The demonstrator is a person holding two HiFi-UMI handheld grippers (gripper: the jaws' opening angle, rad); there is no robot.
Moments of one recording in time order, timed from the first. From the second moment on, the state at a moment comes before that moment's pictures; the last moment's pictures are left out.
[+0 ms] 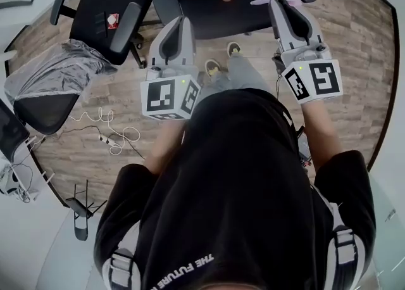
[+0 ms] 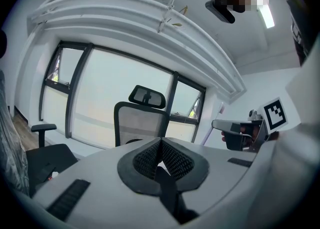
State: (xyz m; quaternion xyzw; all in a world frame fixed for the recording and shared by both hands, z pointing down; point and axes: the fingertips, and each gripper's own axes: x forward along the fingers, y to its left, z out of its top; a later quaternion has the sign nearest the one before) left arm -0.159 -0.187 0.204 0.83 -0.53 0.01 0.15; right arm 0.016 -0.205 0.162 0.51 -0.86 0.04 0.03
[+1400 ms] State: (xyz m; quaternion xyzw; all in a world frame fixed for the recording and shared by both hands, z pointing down) left arm -0.103 -0.388 0.307 0.79 -0.57 0.11 0.21; right arm 0.049 -0.425 0.305 0.43 -0.89 0.15 0.08
